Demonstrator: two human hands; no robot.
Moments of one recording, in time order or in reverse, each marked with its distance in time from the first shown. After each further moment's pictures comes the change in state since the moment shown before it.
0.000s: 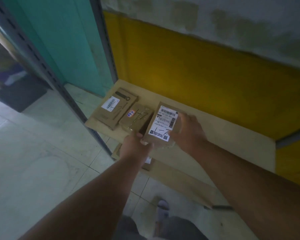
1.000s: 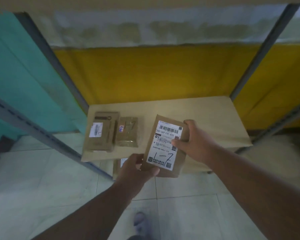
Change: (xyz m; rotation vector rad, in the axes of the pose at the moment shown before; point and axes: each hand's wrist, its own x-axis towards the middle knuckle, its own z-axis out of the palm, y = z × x) left_hand -0.033 -0.055 -0.106 -0.190 -0.600 0.177; right_hand -0.131 -0.066 -0.014 0.315 0.125 0.436
